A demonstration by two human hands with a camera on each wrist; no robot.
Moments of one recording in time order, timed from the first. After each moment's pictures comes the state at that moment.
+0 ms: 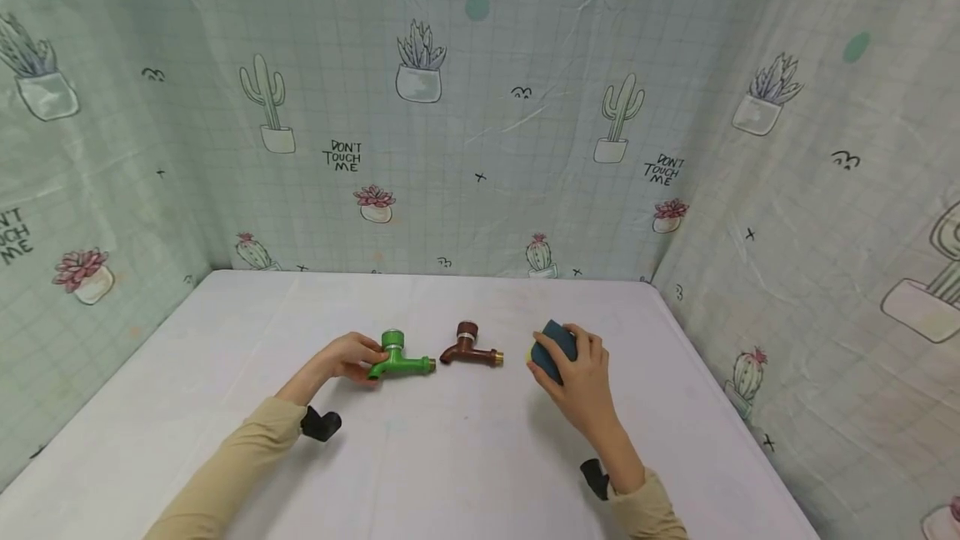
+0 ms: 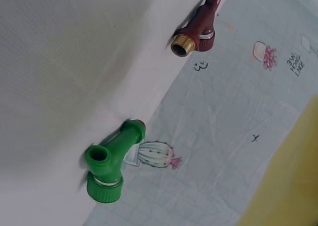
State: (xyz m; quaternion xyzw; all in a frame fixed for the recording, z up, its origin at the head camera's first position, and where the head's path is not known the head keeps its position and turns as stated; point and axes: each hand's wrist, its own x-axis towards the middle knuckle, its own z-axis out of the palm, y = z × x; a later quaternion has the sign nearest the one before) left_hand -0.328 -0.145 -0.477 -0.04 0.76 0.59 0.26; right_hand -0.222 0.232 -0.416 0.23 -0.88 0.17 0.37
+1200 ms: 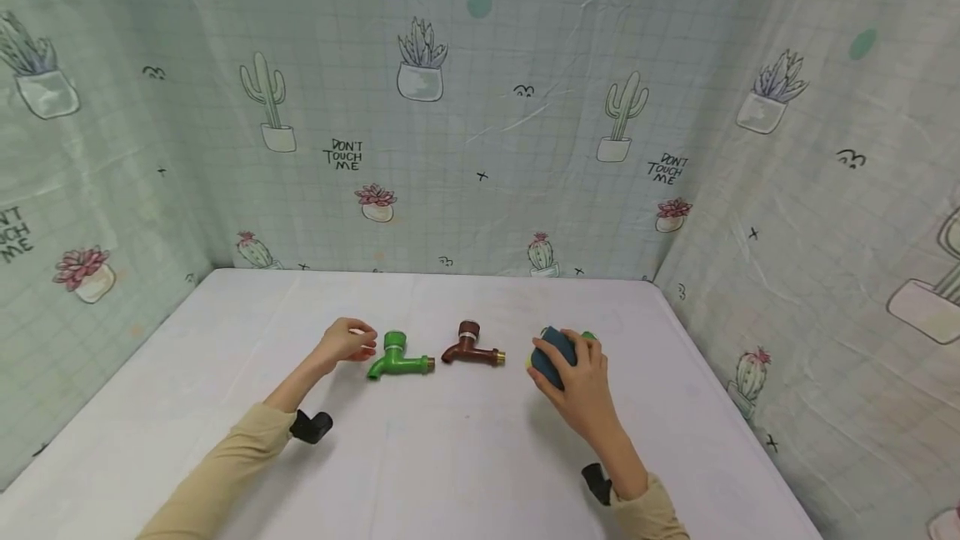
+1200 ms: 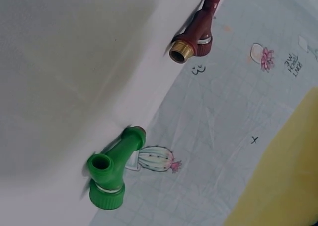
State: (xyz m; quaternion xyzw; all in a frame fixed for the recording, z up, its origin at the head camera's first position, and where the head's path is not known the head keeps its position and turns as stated) left_hand -0.291 -0.136 -0.424 -0.03 0.85 0.52 0.07; right_hand -0.217 0.229 -0.419 0.23 -0.89 0.18 0.35
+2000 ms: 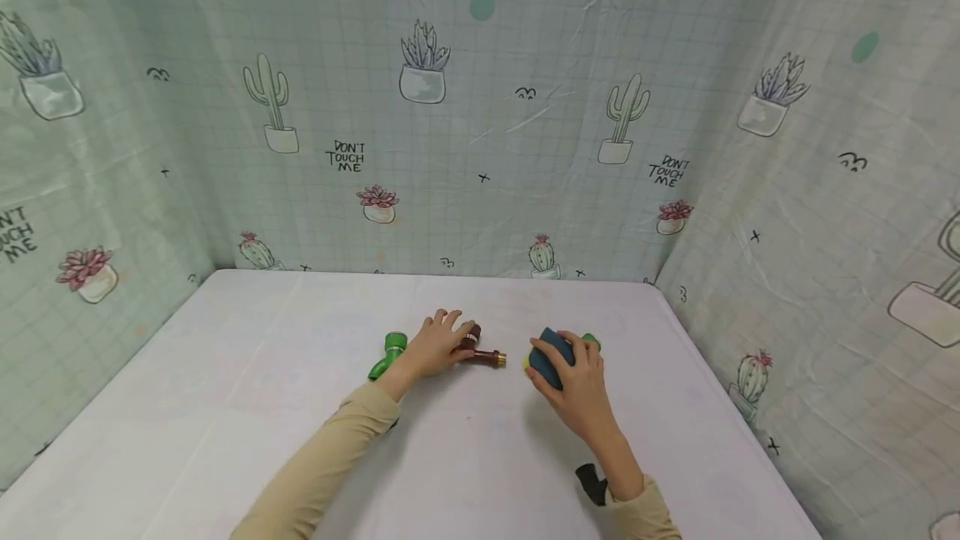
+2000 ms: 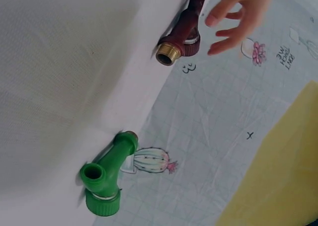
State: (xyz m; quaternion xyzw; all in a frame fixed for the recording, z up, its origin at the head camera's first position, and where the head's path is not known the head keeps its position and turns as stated) left_hand -0.320 -0.020 -0.458 0.30 0.94 0.03 -0.17; right_hand -0.217 0.223 -0.419 0.21 -0.90 0.21 0.33
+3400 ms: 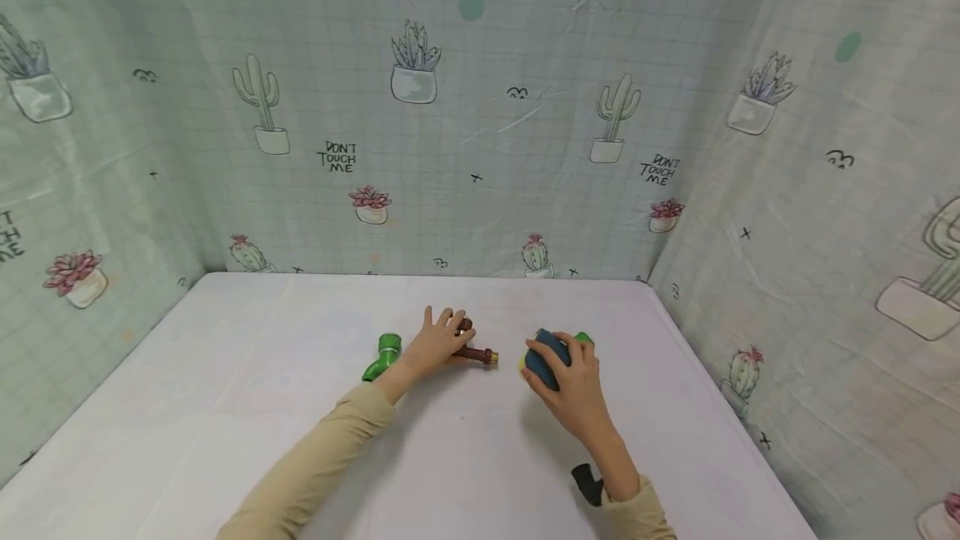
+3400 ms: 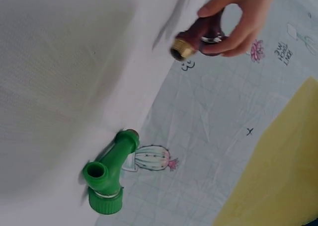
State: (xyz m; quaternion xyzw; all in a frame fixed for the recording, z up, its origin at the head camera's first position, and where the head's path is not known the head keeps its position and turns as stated) left_hand -0.316 -0.014 -0.455 0.33 0.89 -0.12 -0.29; right_hand -0.215 0.225 -0.418 0.21 -0.90 0.22 0.33
